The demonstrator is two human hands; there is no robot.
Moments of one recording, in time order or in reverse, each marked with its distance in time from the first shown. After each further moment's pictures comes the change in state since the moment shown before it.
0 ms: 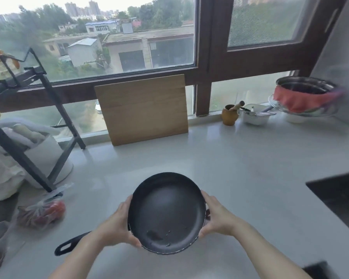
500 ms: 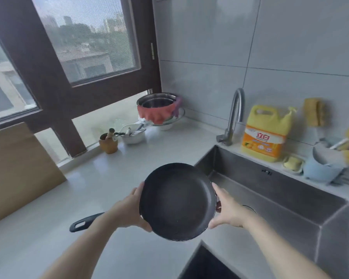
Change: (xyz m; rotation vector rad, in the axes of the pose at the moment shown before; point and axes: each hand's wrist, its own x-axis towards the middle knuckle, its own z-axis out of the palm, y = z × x) left_hand 0.157 0.344 0.123 0.289 -0.362 0.495; right_hand -0.243 0.146 -0.194 0.084 0.609 0.429
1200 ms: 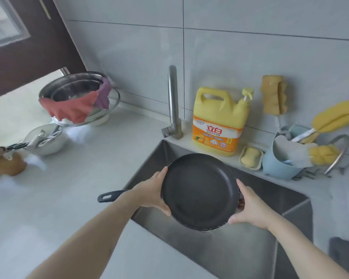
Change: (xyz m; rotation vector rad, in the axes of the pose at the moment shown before) left_hand 0.303 0.174 0.109 0.175 -0.349 0.194; right_hand 0.028 0.202 -0.184 0.127 0.185 0.310
